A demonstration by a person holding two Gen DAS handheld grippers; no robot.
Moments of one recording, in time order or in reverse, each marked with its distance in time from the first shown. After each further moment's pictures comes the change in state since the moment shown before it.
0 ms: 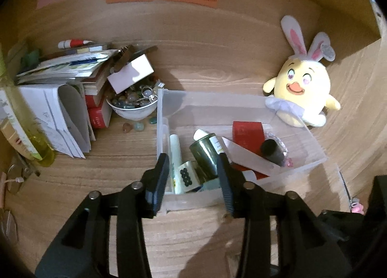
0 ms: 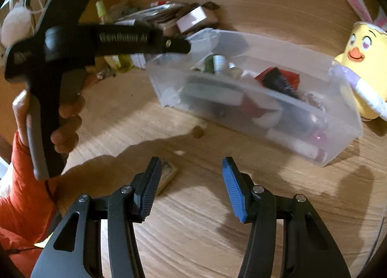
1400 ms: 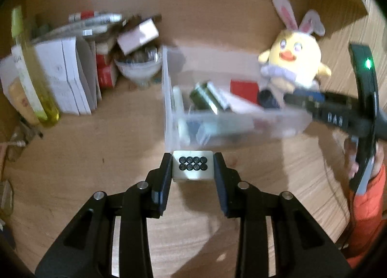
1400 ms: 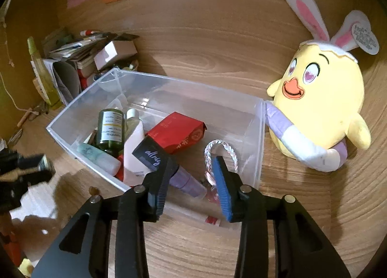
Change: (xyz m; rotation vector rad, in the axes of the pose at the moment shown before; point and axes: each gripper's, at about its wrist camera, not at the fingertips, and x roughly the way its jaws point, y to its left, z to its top) left arm -0.020 0.005 -0.052 0.010 0.067 -0.009; right arm -0.018 -0.097 0.063 0.060 -0.074 -0.286
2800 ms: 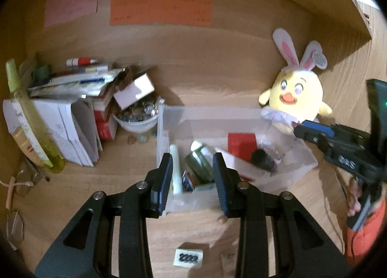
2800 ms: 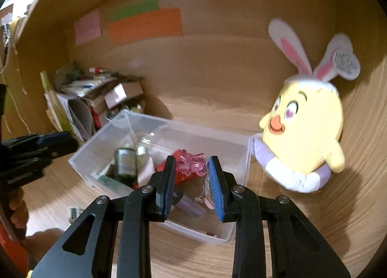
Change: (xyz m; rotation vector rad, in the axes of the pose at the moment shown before) left arm -0.007 -0.016 0.051 0.008 -0.132 0.037; right arm -0.033 -0.007 0.013 0.046 -0.151 0.022
